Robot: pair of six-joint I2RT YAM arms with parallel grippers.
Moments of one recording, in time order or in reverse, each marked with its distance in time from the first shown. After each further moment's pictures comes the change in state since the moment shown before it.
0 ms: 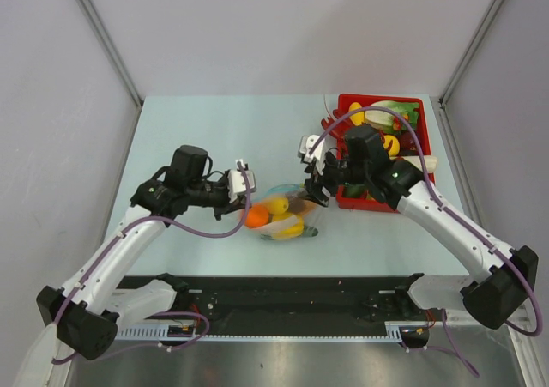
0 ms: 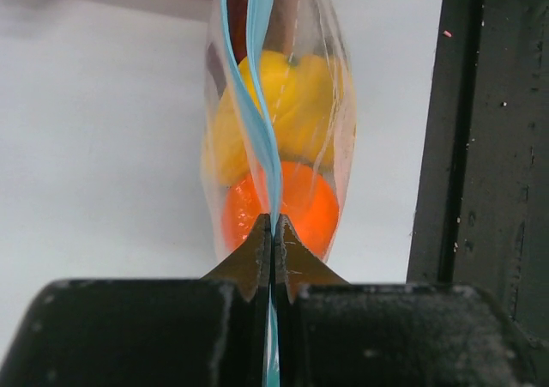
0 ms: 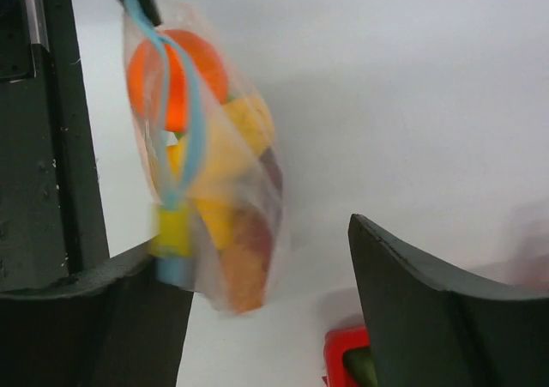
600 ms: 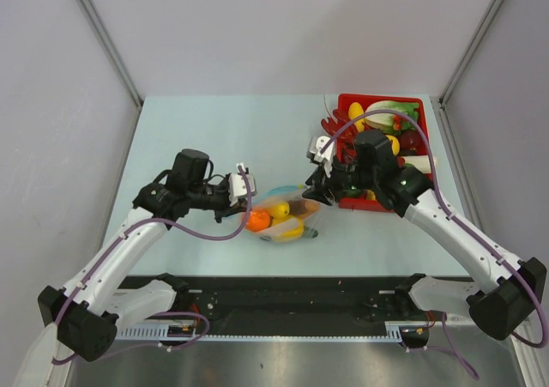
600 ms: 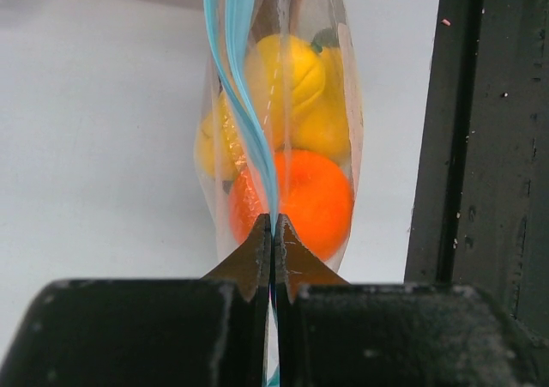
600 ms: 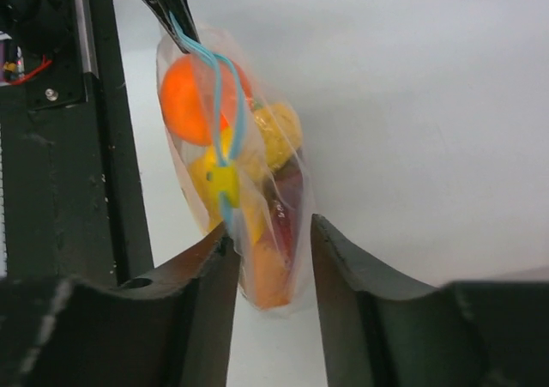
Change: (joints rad) left arm 0.001 -0.014 -0.067 0.029 0.005 0.005; right arm -0.053 -0.073 -0.070 0.029 -0.090 0.126
